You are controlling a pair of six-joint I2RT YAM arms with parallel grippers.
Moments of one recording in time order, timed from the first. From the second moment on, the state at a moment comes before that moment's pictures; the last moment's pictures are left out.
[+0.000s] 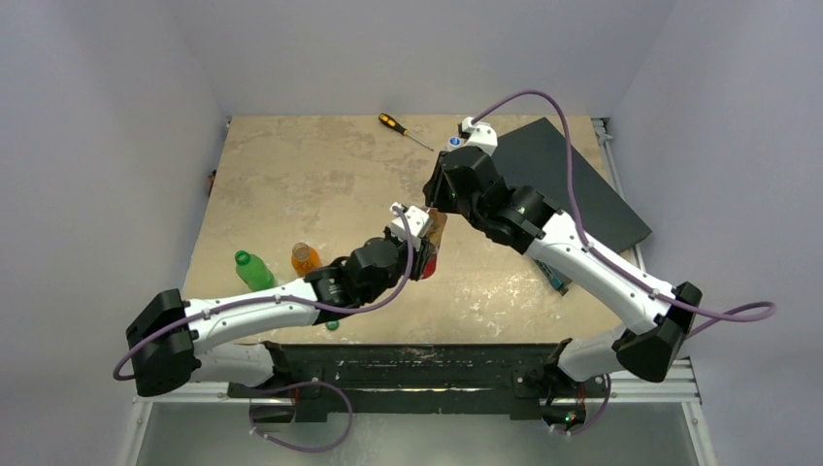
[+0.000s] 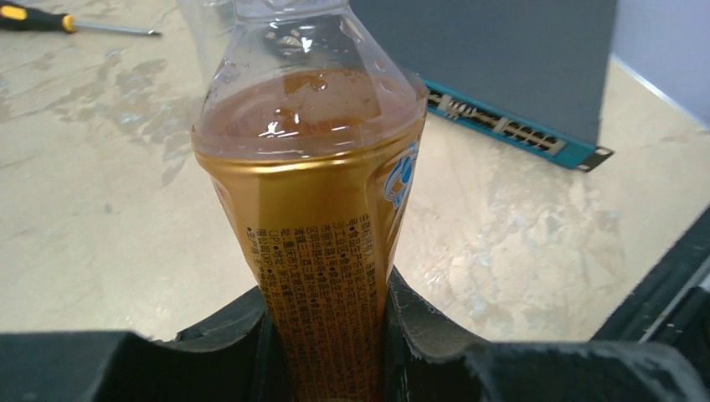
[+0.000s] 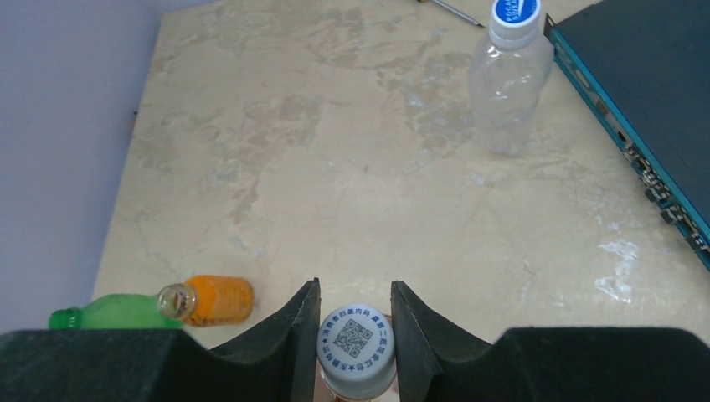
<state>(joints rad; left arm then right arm) -1.06 1.21 0.75 0.23 -0.35 -0.20 0.86 1.38 1.48 -0.62 0.41 0.70</state>
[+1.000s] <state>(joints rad) -0.86 1.00 0.73 0.27 0.54 -0.21 0.56 1.03 1.12 -0.06 -0.69 0.49</state>
